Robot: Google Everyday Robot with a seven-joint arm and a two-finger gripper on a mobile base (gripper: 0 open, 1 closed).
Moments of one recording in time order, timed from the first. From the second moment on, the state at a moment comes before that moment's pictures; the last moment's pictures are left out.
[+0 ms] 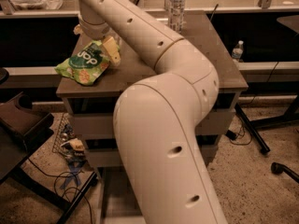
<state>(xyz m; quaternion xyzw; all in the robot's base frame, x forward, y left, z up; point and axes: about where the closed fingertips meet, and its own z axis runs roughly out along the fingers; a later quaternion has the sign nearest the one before) 0.769 0.172 0.852 -0.93 0.31 -0.12 0.15</state>
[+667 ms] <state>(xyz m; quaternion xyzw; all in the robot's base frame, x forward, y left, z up) 0.767 0.191 0.817 -0.95 0.29 -0.08 0.13</state>
